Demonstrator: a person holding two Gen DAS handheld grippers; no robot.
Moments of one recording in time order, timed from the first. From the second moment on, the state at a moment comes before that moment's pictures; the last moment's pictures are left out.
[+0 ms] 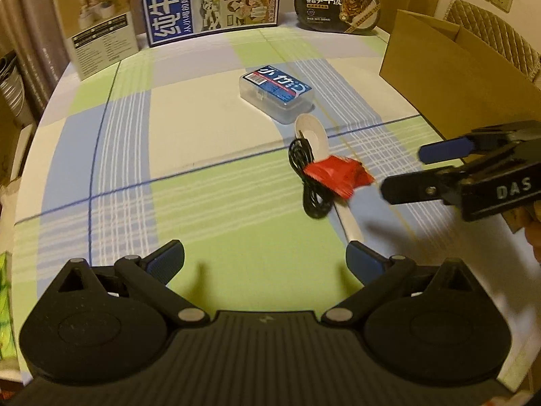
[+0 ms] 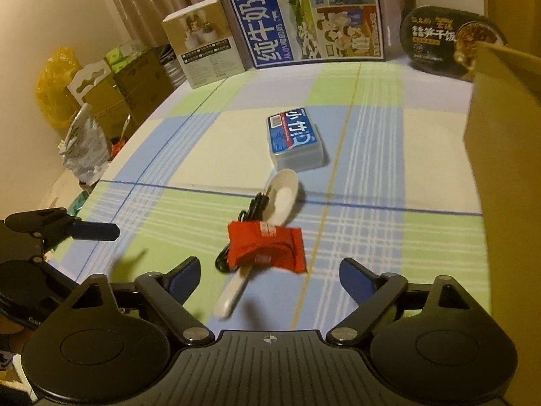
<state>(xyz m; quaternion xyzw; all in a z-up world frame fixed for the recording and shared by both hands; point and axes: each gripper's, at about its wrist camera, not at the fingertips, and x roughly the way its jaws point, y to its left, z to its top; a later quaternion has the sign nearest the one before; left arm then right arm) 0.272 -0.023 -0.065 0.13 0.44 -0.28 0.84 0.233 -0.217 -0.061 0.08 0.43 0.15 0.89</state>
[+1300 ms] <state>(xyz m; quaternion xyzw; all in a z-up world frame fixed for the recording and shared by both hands) 0.304 -0.058 -0.093 0.08 0.39 -0.33 0.86 0.239 -0.228 -0.085 0.00 0.40 0.09 0.91</state>
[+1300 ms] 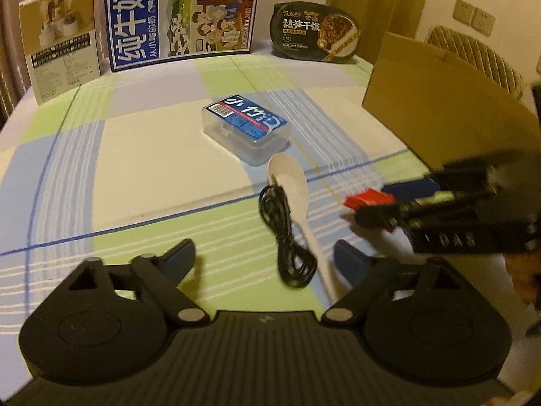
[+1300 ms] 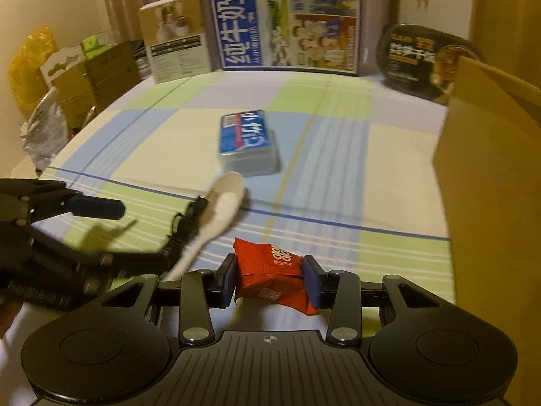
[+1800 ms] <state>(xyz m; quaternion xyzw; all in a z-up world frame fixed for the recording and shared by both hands) 0.305 -0.076 -0.102 0.09 0.39 -0.29 0.87 0.216 -0.222 -0.097 -0.06 0.39 0.09 0.91</state>
